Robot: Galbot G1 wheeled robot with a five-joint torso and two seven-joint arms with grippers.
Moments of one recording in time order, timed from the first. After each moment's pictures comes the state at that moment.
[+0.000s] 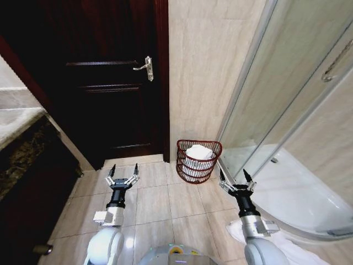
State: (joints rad) left arm 1.69 -1.50 -0.62 -2.17 -0.16 -0.24 0.00; right arm -1.75 1.50 0.62 2.26 0.13 0.15 -0.07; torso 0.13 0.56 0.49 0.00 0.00
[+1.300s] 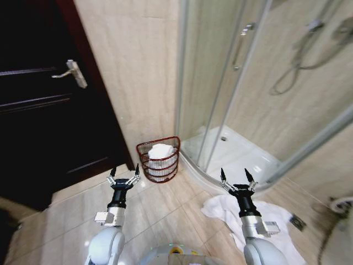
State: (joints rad) left arm 1.69 -1.50 -0.61 -2.16 -0.17 -0.26 0.02; right arm -1.76 1.51 0.61 2.27 0.10 0.17 -0.05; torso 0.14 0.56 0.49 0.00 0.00
